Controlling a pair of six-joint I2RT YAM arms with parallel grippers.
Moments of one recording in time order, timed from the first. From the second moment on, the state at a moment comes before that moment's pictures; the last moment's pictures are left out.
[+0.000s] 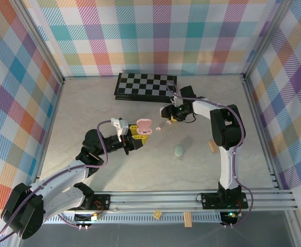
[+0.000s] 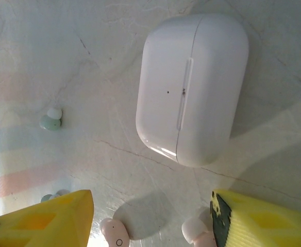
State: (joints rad) left arm -0.58 0.97 0.42 0.68 0.67 -0.26; right arm 0.33 2.14 1.45 -0.40 -0.64 0.32
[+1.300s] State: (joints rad) left arm -0.58 0.87 0.42 0.57 0.67 -0.21; right arm 0.46 2.14 1.55 -0.63 -0.33 -0.07
